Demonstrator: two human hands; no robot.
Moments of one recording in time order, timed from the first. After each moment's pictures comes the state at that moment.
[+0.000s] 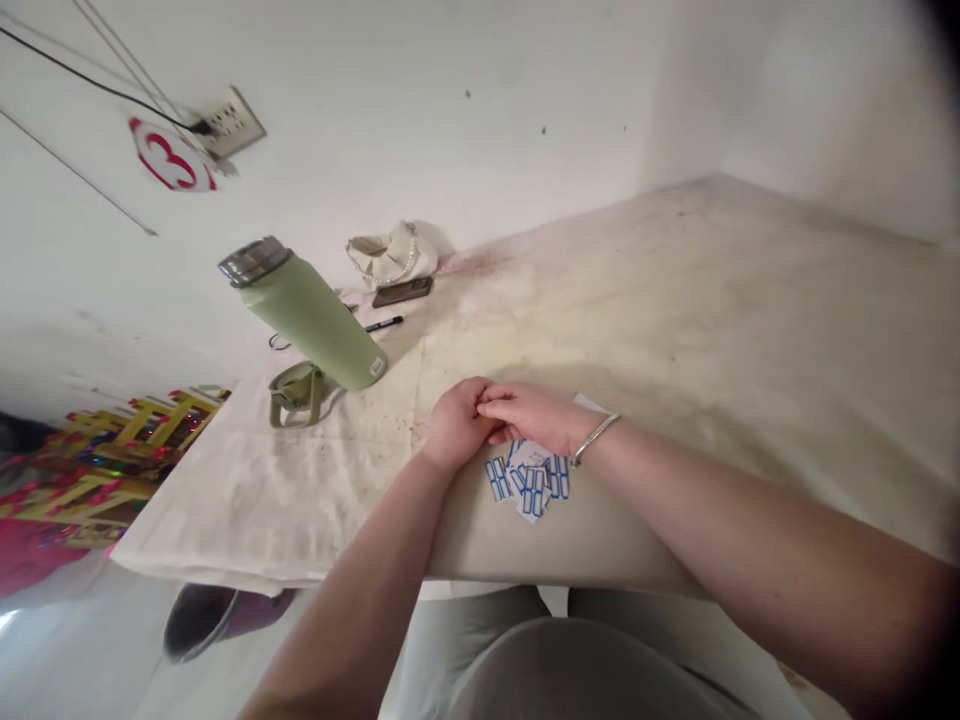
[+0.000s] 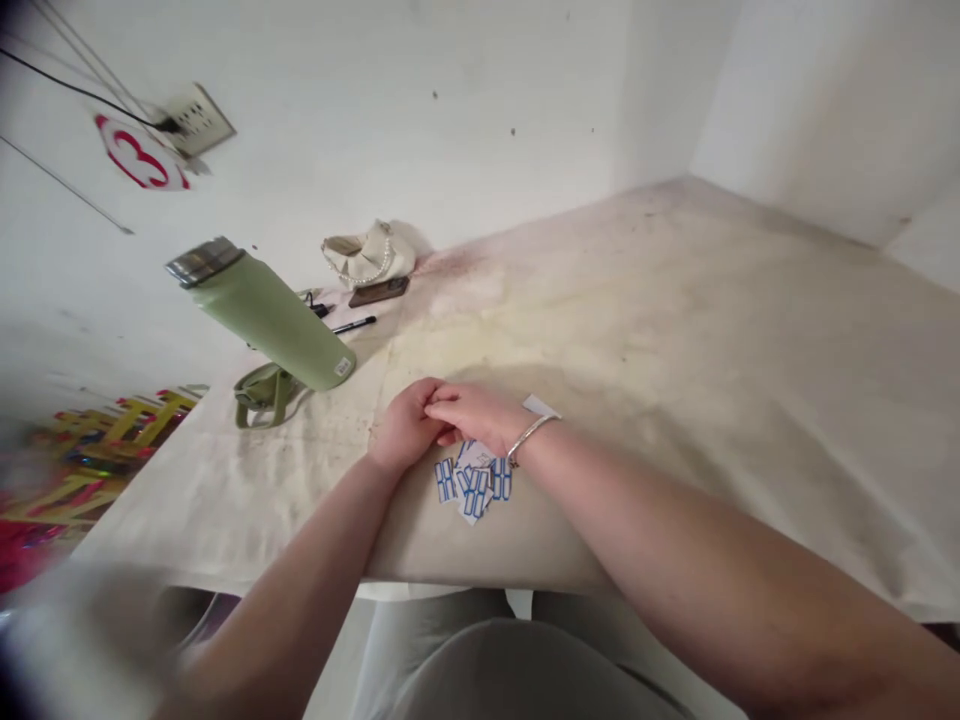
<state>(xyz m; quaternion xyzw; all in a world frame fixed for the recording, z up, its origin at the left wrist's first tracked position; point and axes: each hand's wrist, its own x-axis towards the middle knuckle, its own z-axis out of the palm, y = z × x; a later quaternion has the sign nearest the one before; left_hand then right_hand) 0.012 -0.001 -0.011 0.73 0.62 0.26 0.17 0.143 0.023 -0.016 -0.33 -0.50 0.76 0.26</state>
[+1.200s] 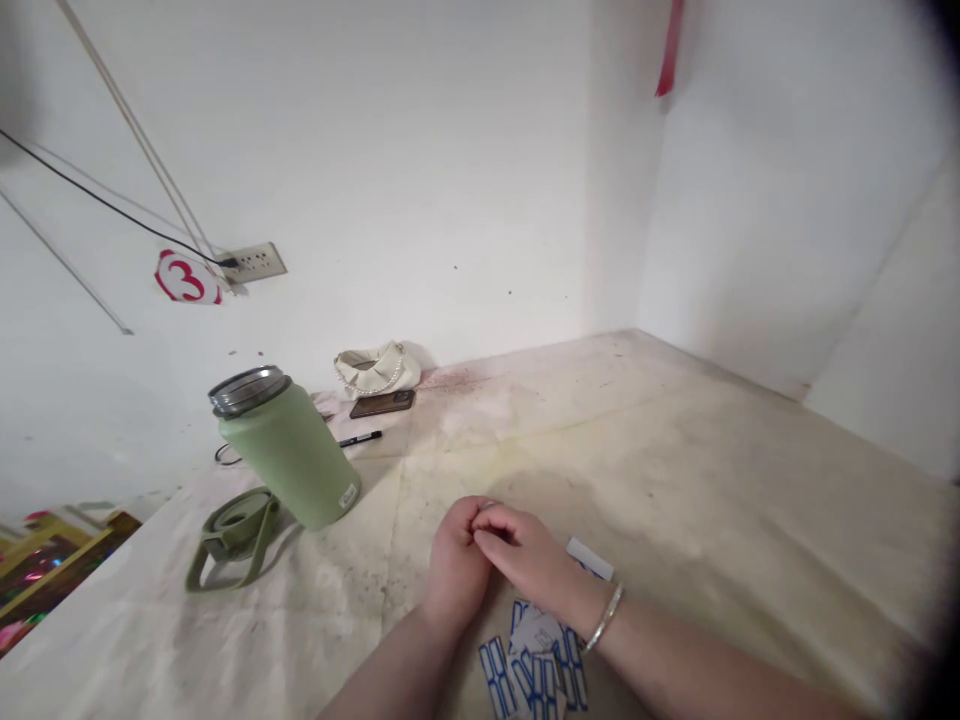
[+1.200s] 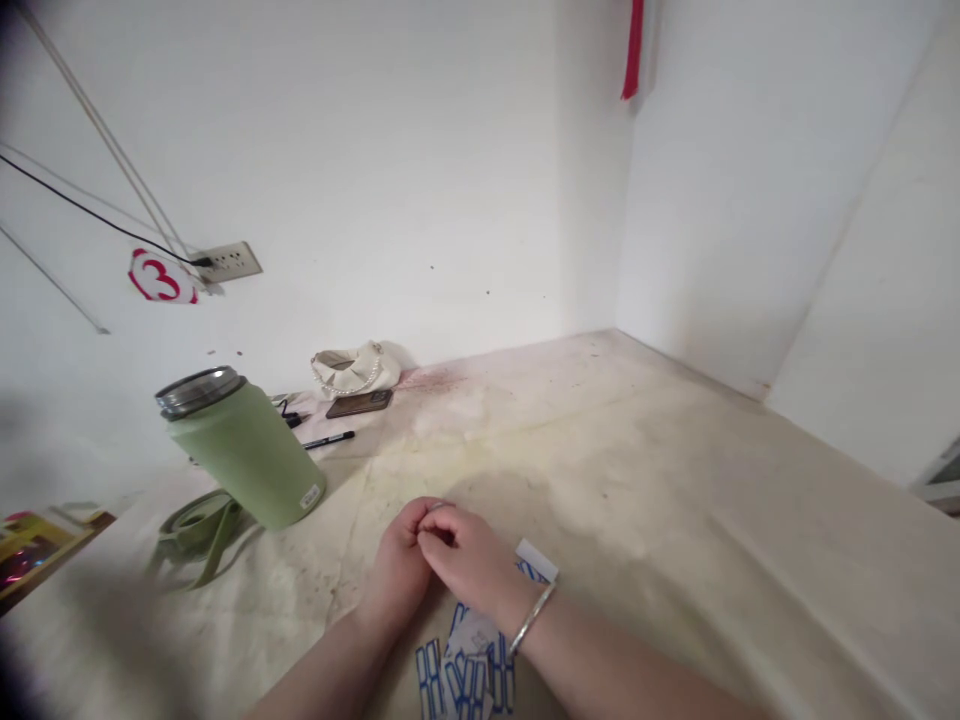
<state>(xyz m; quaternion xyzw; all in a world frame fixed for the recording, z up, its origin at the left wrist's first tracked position) 0.024 0.023 -0.024 0.62 0.55 0.46 0.32 0.139 0.034 -0.020 -0.40 -0.69 0.47 0.38</state>
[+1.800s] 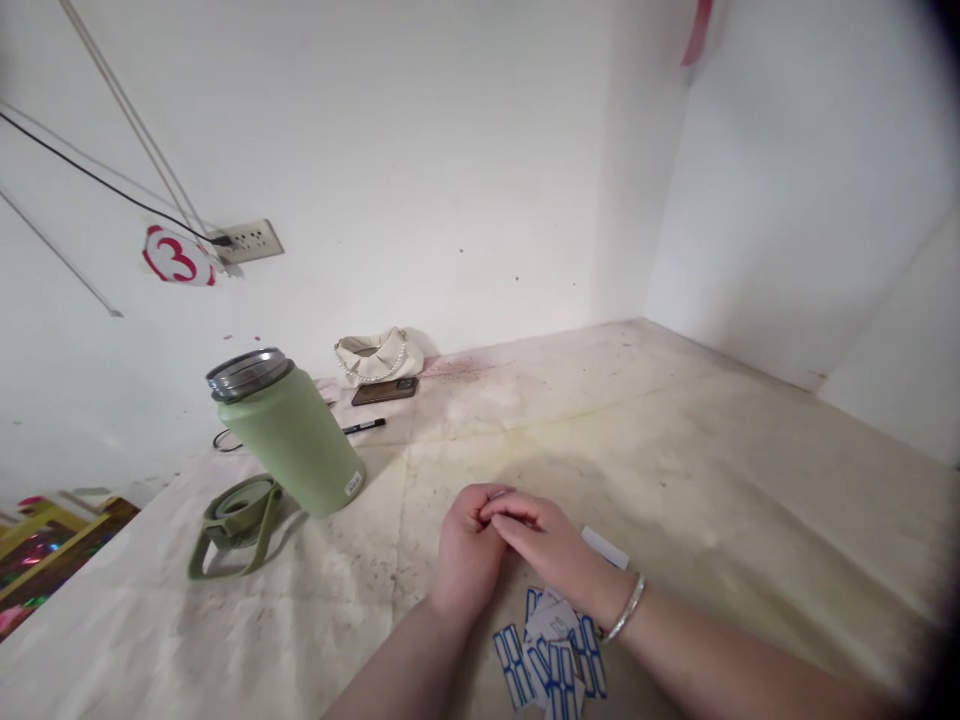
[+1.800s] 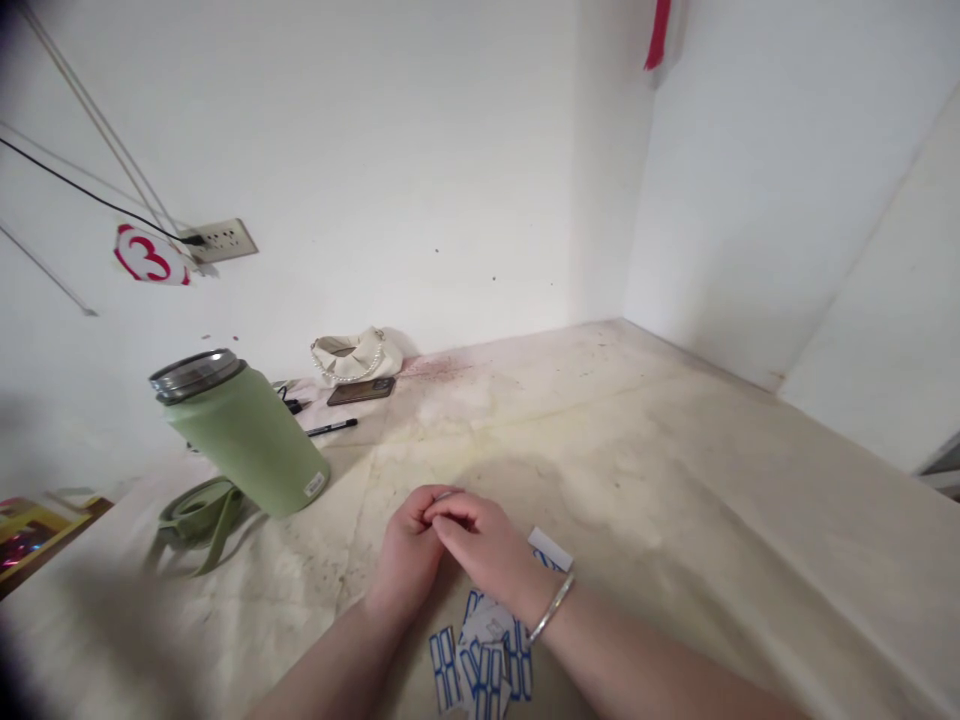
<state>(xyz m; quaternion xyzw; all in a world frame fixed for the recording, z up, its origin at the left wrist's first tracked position) 0.023 0.020 -0.019 0.57 0.55 0.49 0.37 0.143 0.030 -0.013 -0.38 -0.66 0.50 0.41</state>
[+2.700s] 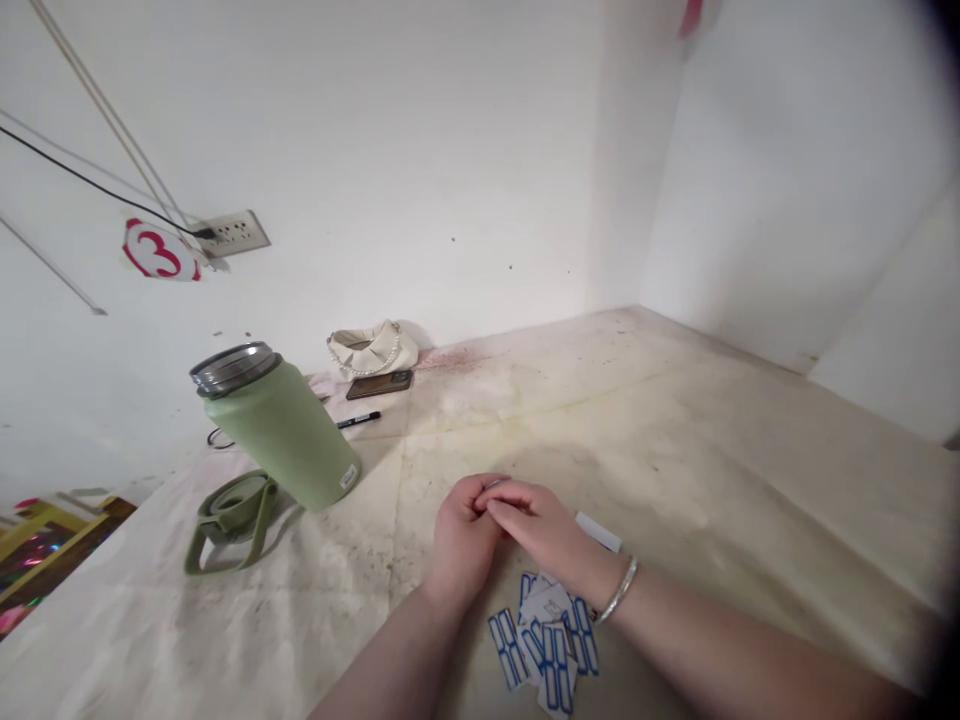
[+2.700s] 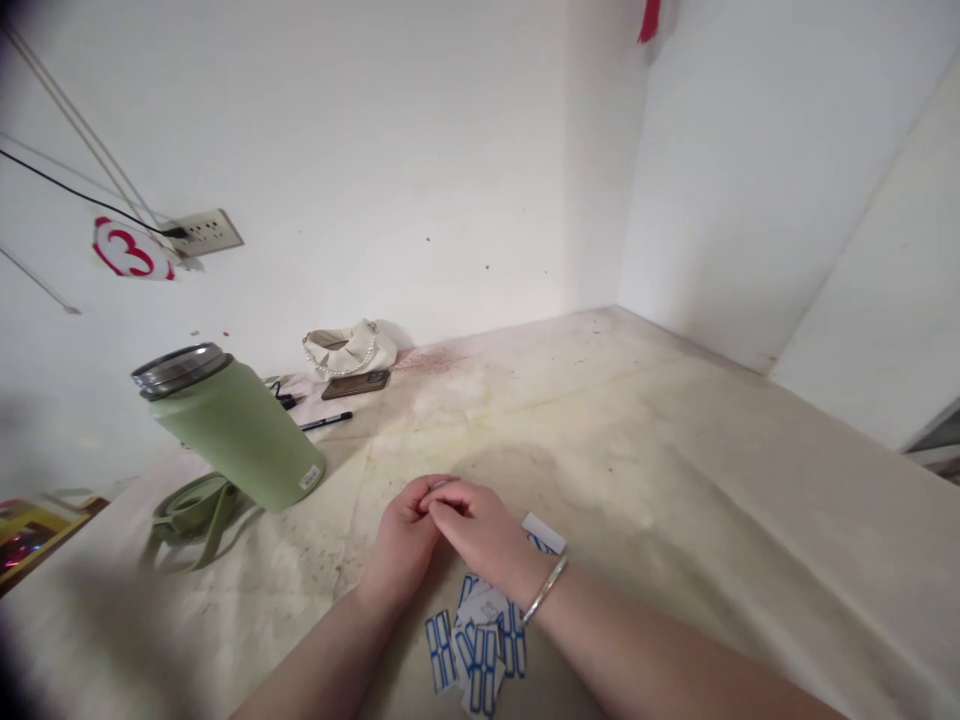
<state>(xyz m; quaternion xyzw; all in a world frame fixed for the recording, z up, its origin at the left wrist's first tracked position) 0.023 0.019 -0.014 0.56 0.55 0.47 0.40 0.143 0.034 -0.017 -0.39 -0.65 0.50 0.42</state>
